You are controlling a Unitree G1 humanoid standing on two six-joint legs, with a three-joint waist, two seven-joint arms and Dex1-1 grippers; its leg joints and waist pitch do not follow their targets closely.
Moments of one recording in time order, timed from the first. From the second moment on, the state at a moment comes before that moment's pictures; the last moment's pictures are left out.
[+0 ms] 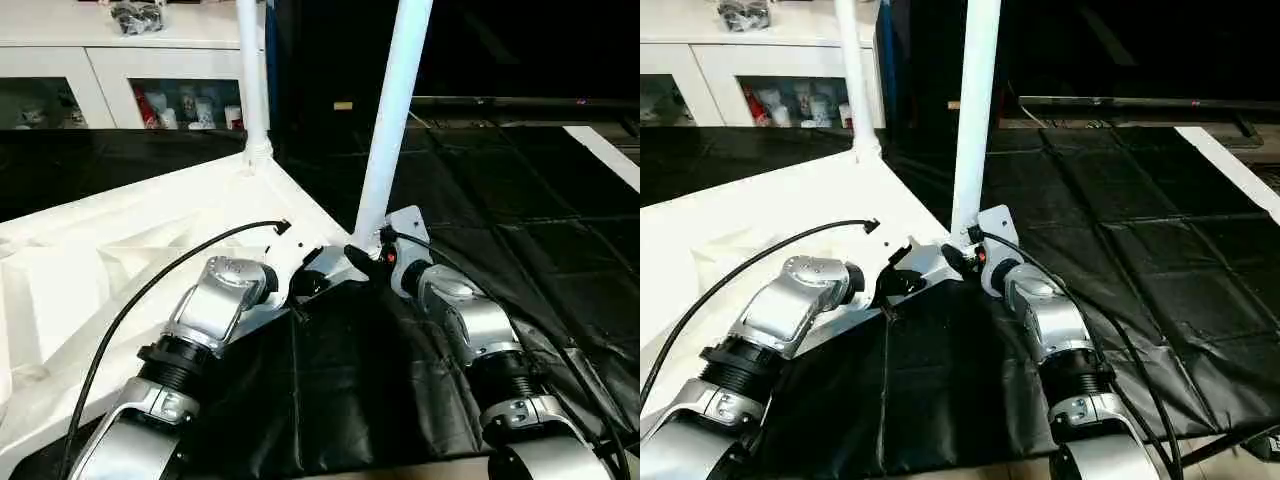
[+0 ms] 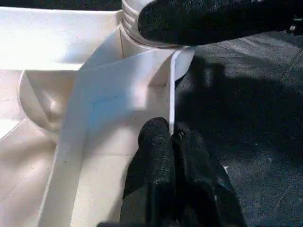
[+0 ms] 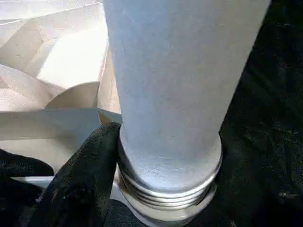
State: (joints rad) left arm -0.59 0.20 -0.24 0.38 0.10 0.59 -0.80; right arm -0.56 -0.06 0.03 0.55 0.04 0.31 0.46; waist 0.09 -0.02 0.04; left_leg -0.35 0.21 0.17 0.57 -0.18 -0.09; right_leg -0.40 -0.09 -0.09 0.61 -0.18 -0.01
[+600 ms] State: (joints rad) left arm -0.60 0.44 -0.31 0.46 0.06 0.25 -1.17; right arm -0.47 -0.34 0.11 0.48 0.12 0.16 1.05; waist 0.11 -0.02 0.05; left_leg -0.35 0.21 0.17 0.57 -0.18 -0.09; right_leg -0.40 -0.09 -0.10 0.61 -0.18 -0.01
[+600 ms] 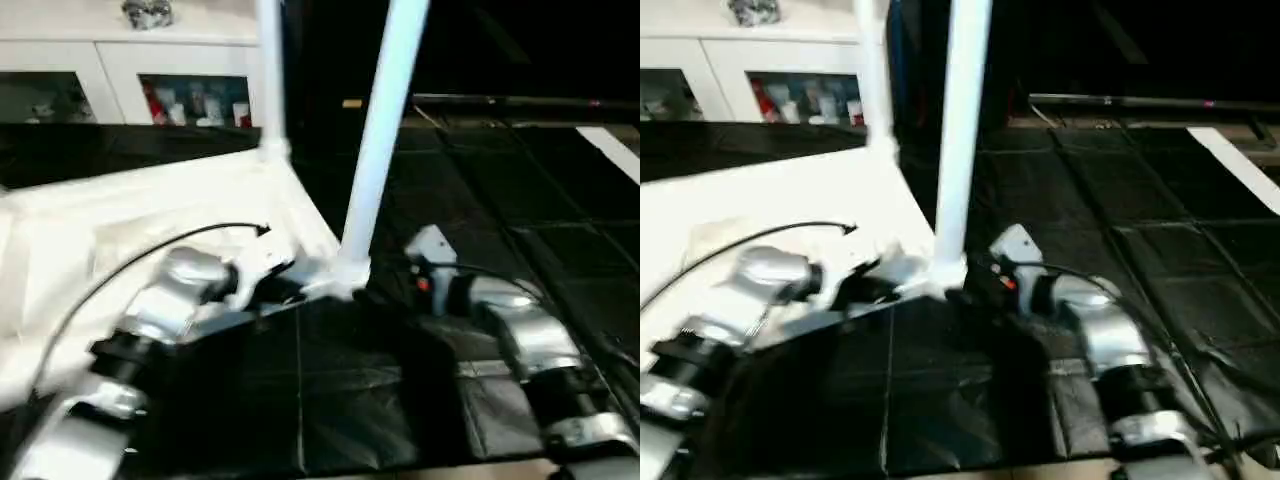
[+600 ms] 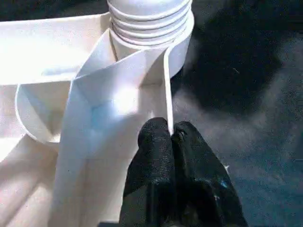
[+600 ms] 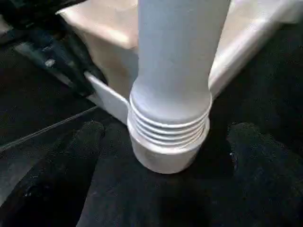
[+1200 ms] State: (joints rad) left arm -0.60 0.50 -0.38 0.49 0.04 0.05 -1.40; right arm -0.52 -0.40 0.23 0.52 0.15 0.06 1.39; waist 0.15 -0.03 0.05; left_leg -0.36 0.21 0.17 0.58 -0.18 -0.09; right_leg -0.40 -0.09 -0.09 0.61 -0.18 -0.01
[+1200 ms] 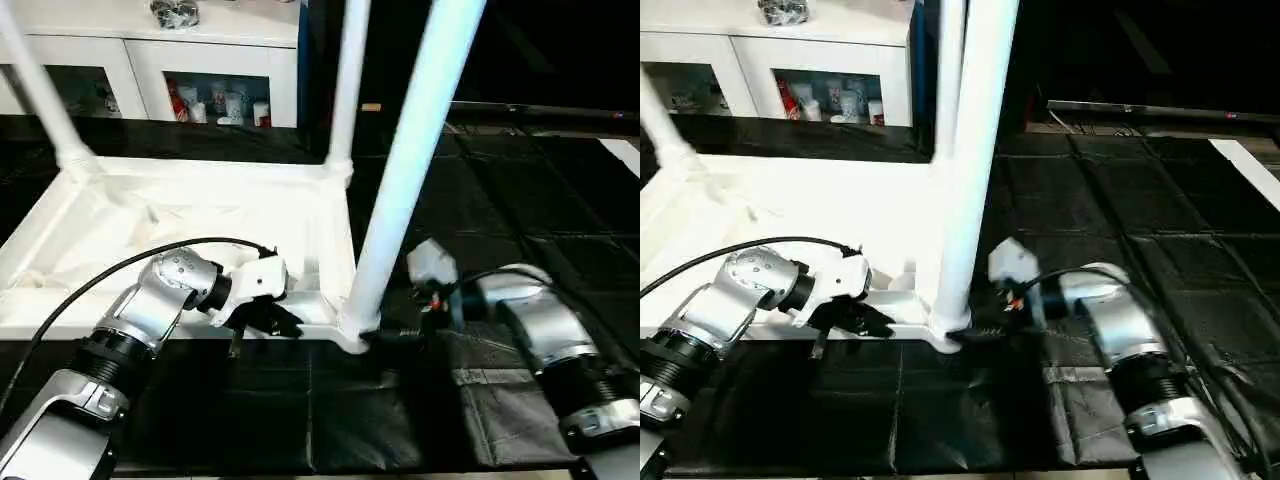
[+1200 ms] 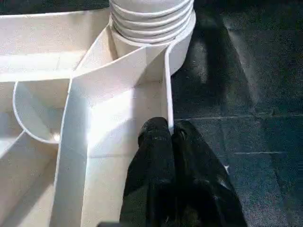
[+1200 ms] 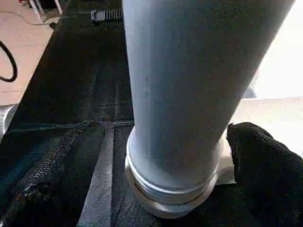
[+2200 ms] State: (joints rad) left arm -0.60 0.51 -0.39 0.52 0.04 0.00 -1.42; right arm -0.54 -0.37 0.24 0.57 0.16 0.05 1.40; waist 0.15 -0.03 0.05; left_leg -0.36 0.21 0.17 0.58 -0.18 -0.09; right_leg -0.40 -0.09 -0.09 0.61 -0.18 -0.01
